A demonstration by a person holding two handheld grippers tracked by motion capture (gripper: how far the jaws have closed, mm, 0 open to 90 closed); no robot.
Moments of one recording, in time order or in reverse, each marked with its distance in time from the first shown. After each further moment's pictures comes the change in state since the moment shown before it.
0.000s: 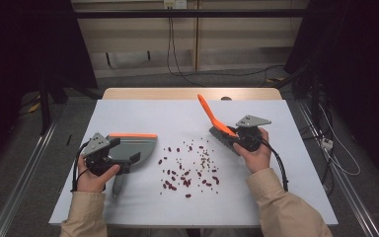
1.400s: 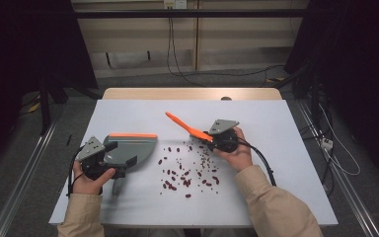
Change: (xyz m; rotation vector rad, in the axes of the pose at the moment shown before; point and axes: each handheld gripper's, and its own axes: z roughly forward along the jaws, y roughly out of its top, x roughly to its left) left arm 0.003 -0.008 -0.011 -0.018 -0.020 -0.007; right arm 0.041 0.012 0.047 0.074 0.151 -0.304
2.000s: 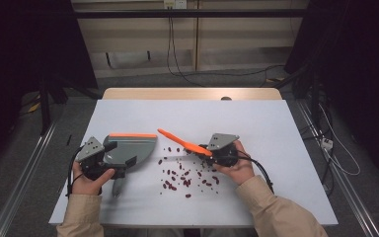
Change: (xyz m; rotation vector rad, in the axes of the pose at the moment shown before) left arm 0.000 0.000 -0.001 0.003 0.002 0.010; right arm 0.038 -0.005 -0.019 -0.023 0.084 -0.070
